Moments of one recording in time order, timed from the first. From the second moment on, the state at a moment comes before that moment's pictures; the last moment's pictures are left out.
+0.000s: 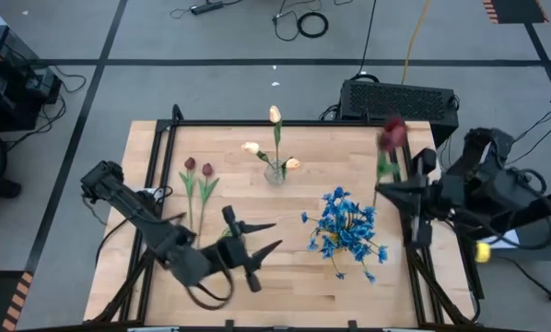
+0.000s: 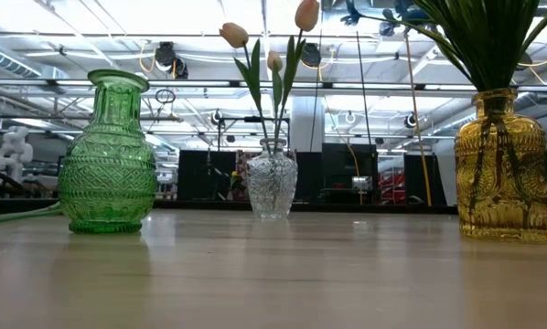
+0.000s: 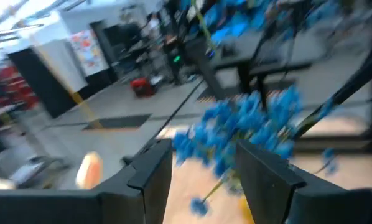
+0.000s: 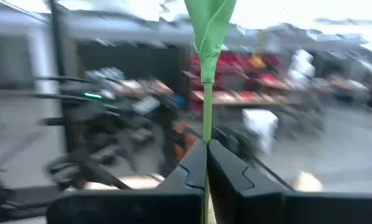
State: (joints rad) left arm -0.65 1.66 1.53 0.01 -1.06 0.17; right arm 0.91 1.02 1.33 -0.11 1.17 -0.14
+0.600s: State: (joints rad) left arm -0.68 1.60 1.53 0.14 -0.71 0.21; right arm 0.69 1.45 1.33 0.63 0.60 -0.39
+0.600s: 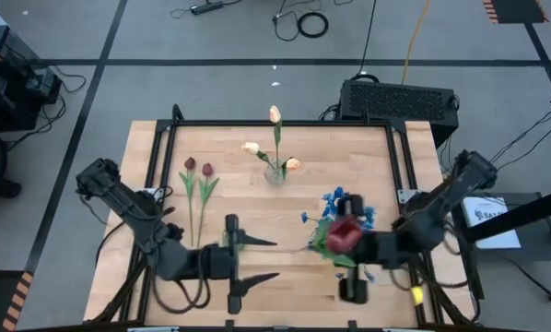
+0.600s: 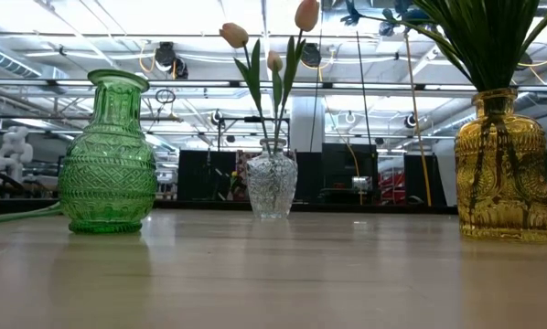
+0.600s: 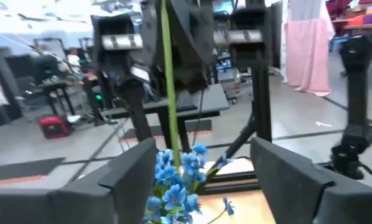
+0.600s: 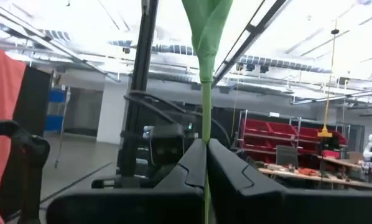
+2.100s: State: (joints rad) left arm -0.68 1.60 1.53 0.11 -0.84 0.22; right arm 0.57 1.68 1.33 0.82 0.54 -0.39
